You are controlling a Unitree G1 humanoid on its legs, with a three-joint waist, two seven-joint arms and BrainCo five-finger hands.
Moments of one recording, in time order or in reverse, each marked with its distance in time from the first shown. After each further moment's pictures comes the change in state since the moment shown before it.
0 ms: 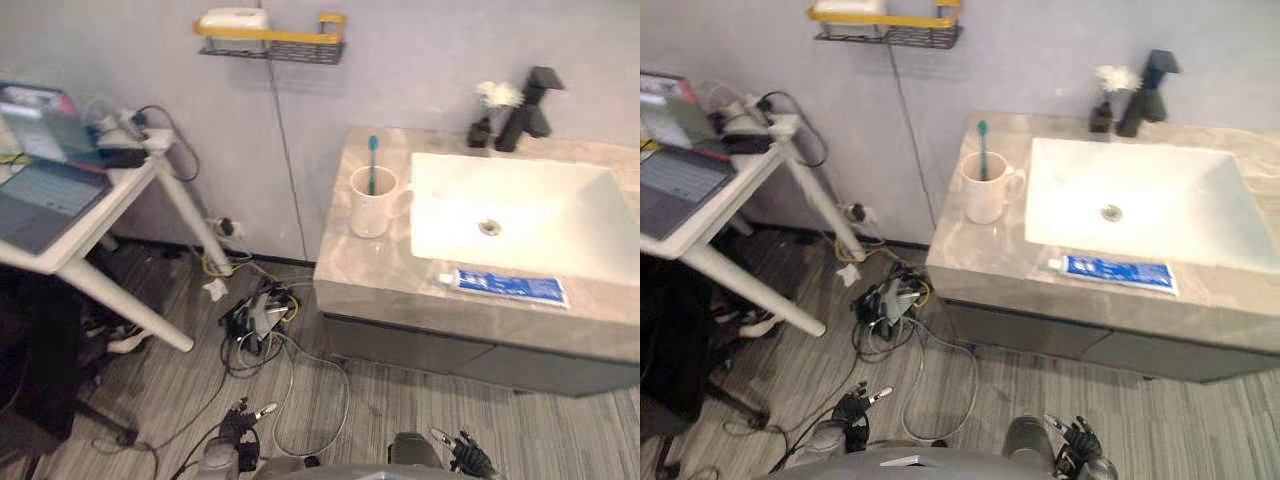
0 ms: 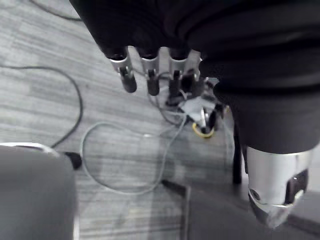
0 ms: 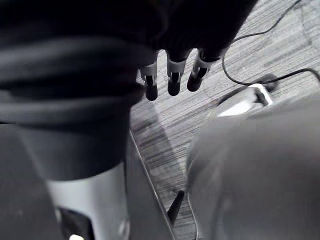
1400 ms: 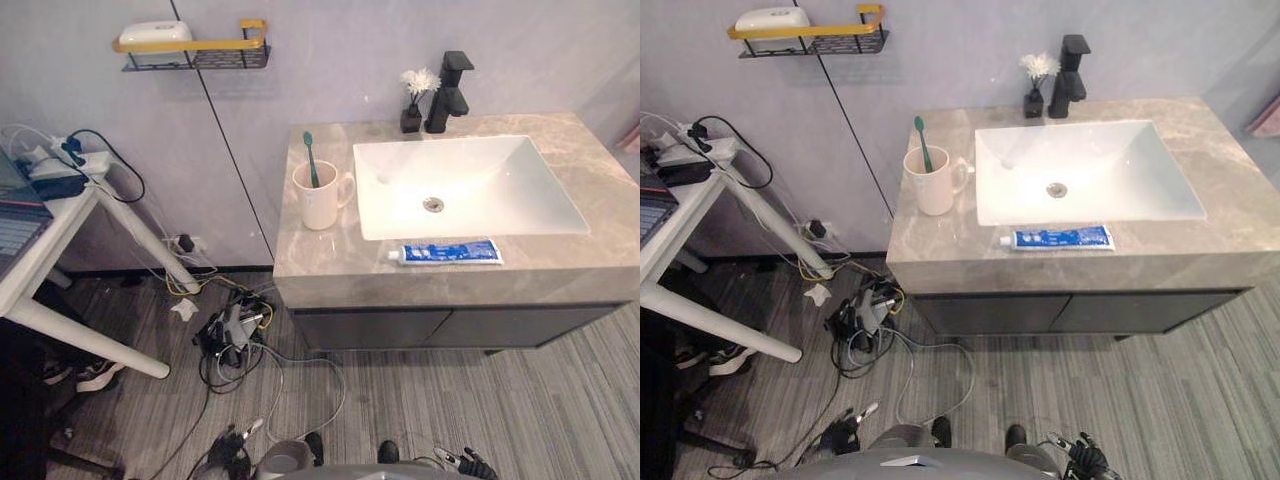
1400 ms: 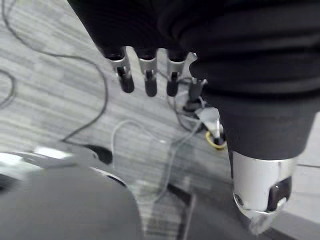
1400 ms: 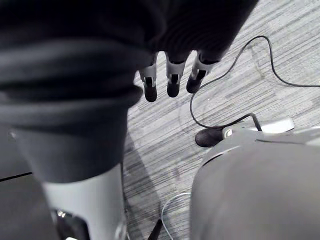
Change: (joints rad) left arm 0.049 -0.043 0.253 0.036 -0.032 0.024 -0.040; right arm 0.042 -0.030 -0.007 0.076 -0.037 -0.004 0.017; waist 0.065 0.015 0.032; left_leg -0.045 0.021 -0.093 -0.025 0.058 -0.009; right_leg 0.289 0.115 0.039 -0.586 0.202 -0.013
